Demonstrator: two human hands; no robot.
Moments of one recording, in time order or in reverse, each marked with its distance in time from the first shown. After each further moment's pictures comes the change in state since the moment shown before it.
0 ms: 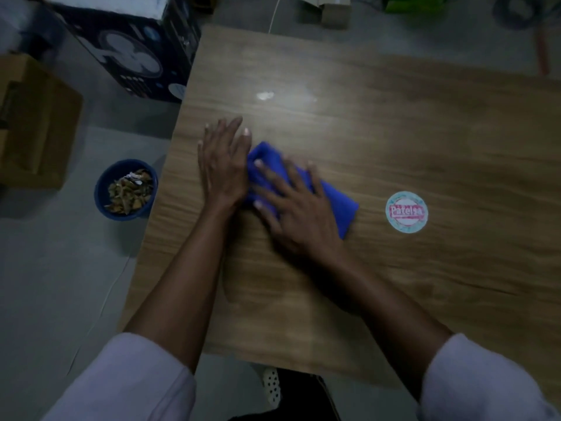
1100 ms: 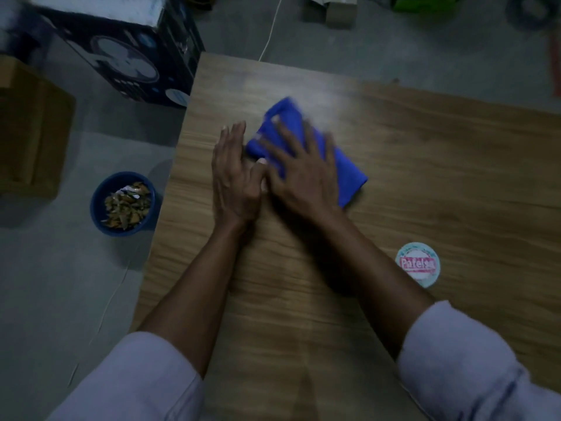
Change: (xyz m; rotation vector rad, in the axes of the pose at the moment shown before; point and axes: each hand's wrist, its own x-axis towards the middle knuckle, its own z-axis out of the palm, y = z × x) left_hand 0.055 0.008 0.020 -0.092 0.017 0.188; right_hand 0.142 0.046 -0.009 0.028 -0.008 0.216
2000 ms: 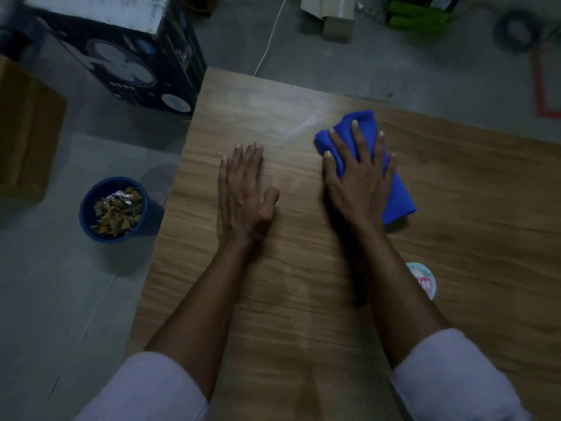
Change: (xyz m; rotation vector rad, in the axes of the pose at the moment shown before) left_hand 0.001 -0.001 0.007 0.224 -0.078 0.109; right_hand 0.004 0.066 -0.021 -0.021 0.088 0.400
